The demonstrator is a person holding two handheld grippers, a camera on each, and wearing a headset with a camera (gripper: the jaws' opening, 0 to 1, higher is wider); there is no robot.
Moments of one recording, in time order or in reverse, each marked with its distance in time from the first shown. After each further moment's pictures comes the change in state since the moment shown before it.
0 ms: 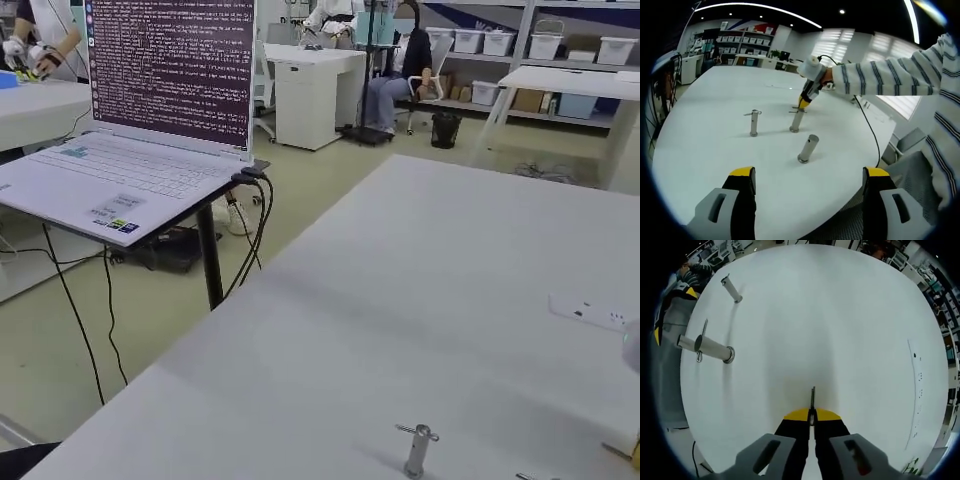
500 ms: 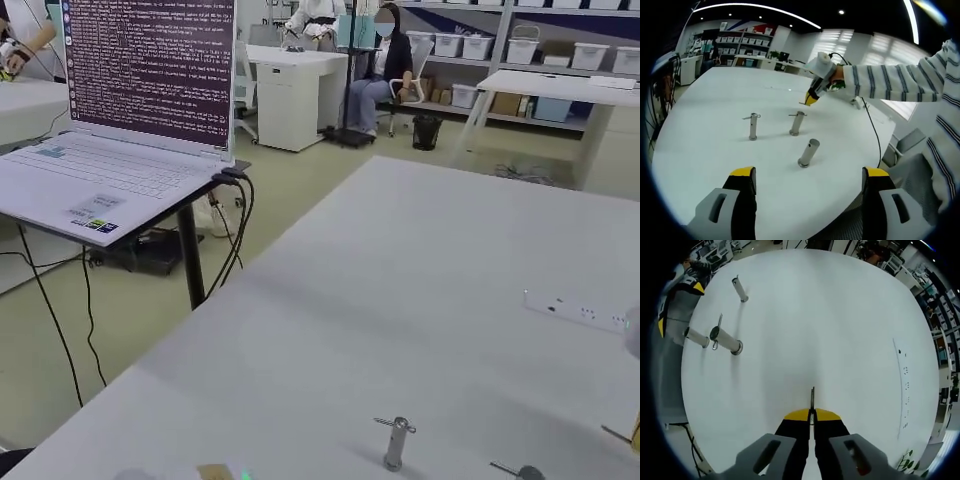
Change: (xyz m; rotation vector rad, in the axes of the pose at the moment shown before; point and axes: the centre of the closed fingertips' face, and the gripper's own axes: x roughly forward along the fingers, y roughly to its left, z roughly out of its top) left arm 0.004 0.003 0.008 0.004 -0.010 -0.008; right arm -0.038 0.000 -0.015 -0.004 -0.028 -0.084
